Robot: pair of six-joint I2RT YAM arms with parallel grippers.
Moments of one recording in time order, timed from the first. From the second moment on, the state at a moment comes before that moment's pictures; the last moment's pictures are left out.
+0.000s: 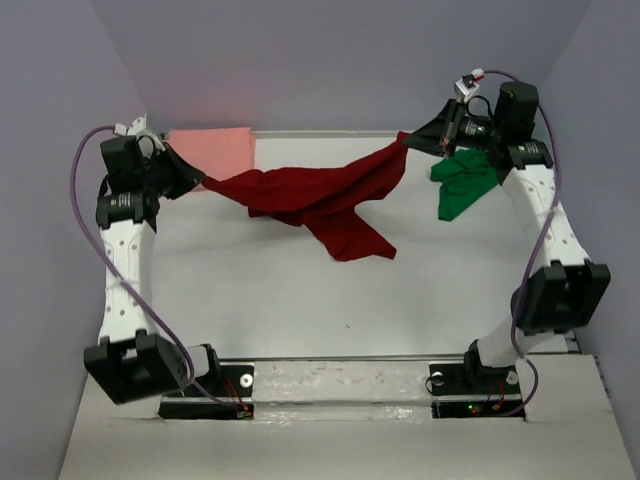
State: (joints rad) left arm 0.21 1.35 1.40 -0.61 0.43 -0.41; right arm 0.02 1.71 1.72 -0.35 -1.09 0.82
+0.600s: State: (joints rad) left arm 0.21 0.68 1.52 -0.79 0.36 -0.73; right arm 0.03 1.01 1.76 -0.69 -0.96 0.80
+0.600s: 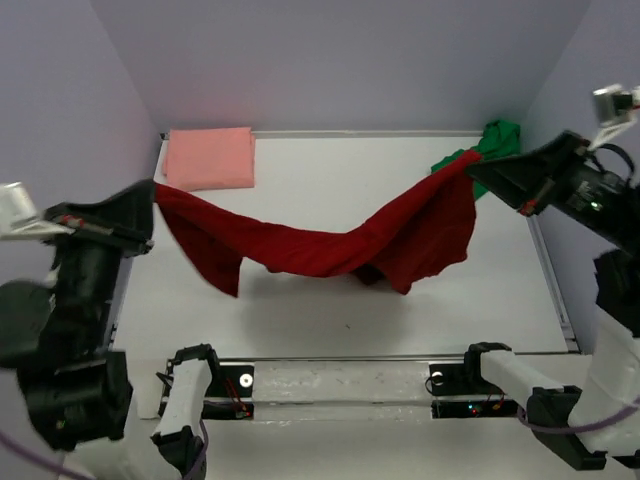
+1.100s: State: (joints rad) left arm 0.20 0.71 2.16 -0.99 -0.27 -0.55; right arm 0.03 0.84 2.25 -0.98 -0.16 0.59
